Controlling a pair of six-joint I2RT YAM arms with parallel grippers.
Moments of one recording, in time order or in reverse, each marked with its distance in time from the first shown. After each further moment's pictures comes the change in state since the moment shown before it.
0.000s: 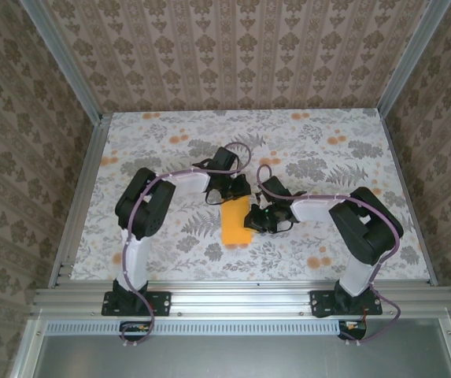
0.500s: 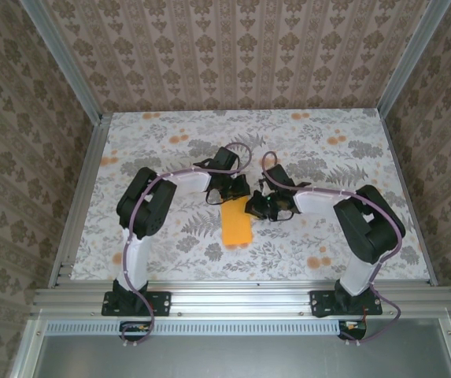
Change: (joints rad) left arm 0.000 0.009 0.015 -0.024 -0.025 0.012; right arm -0.065 0.010 0.106 -0.008 0.034 0.003
